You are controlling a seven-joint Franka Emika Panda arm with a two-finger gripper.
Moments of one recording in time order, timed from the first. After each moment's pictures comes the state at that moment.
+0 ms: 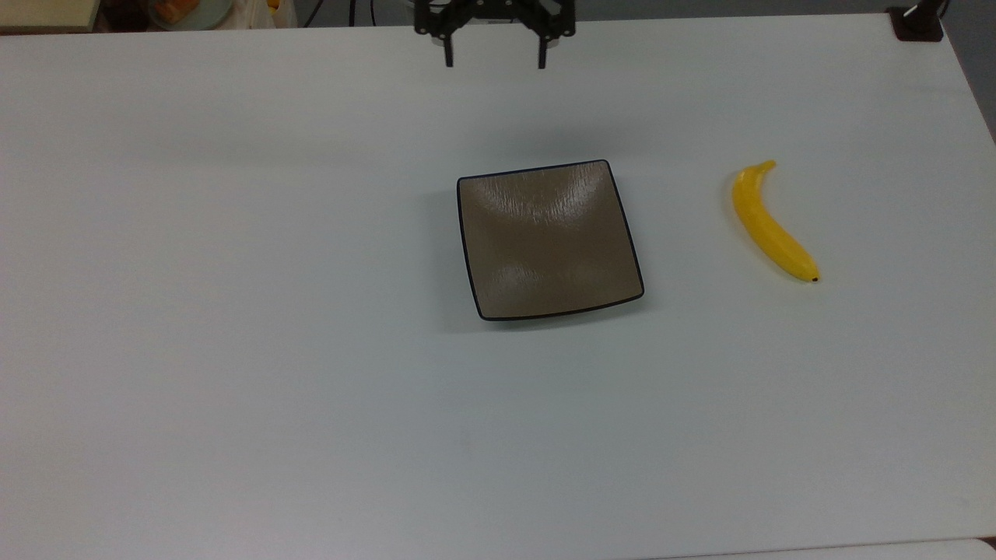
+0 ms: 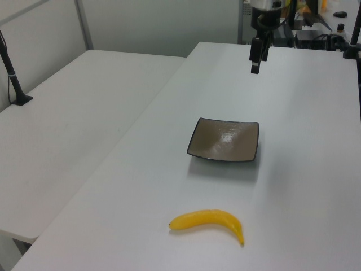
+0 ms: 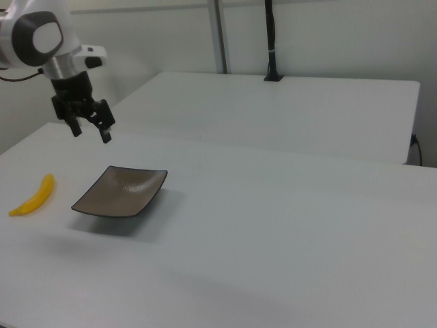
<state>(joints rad) 0.31 0.01 -0.05 -1.69 0.00 1.77 0.20</state>
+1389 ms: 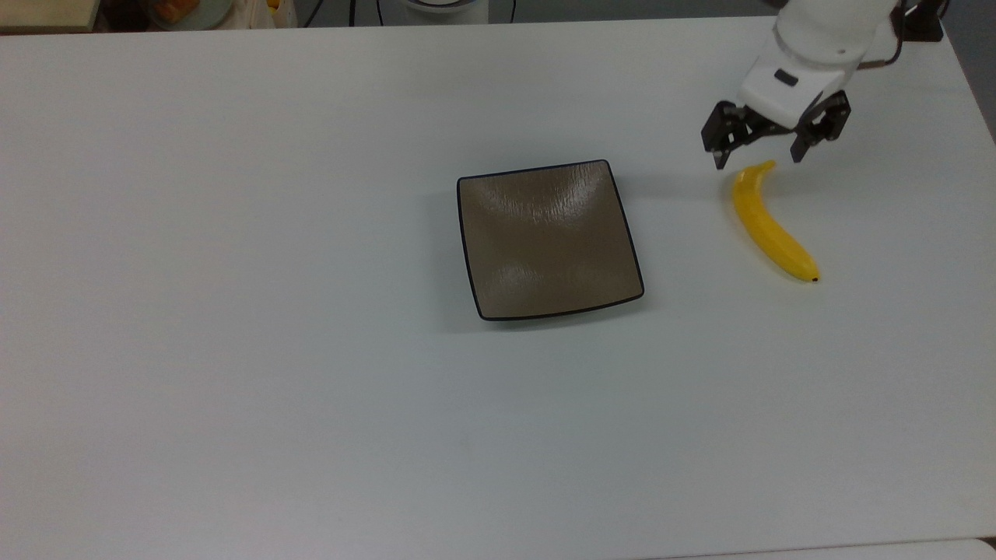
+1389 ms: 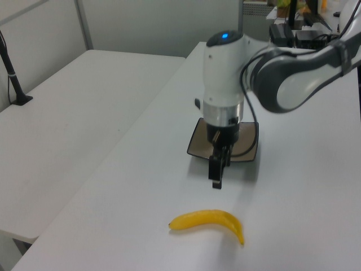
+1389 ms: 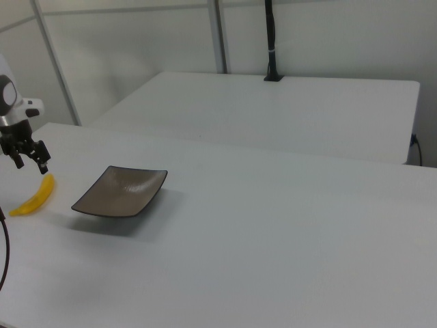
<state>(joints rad) 0.62 0.53 0.10 -1.37 -0.02 1.94 0.55</state>
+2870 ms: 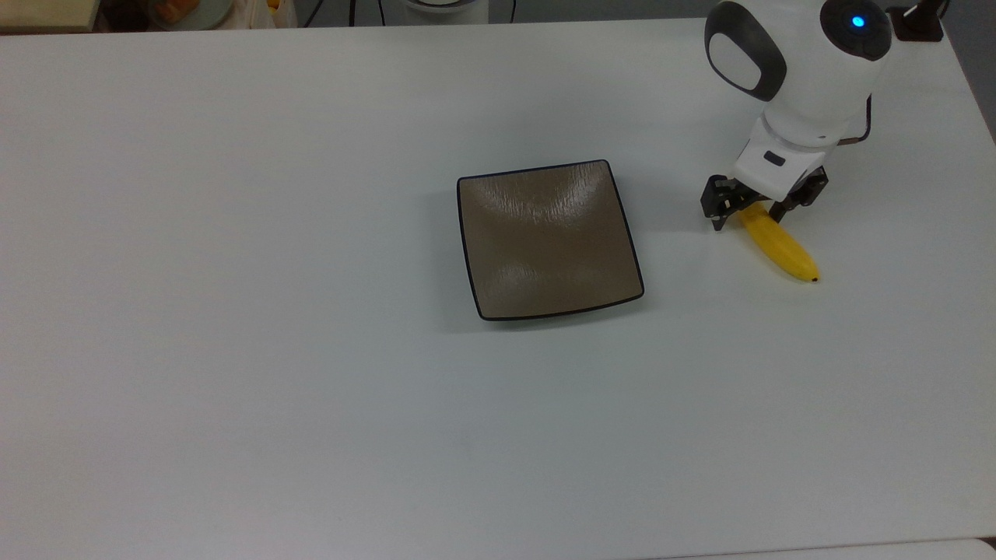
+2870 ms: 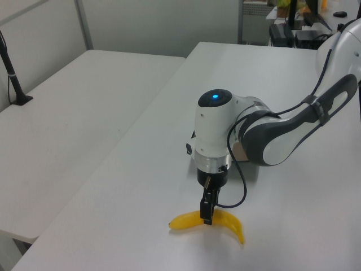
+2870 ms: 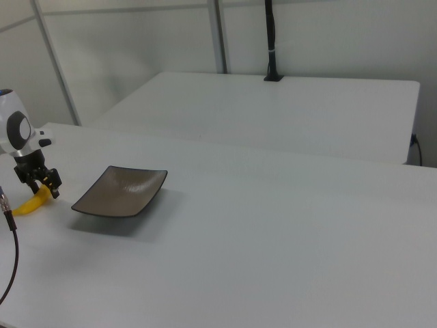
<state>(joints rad) 0.64 0.71 0.10 -1.36 -0.08 2.12 0.55</state>
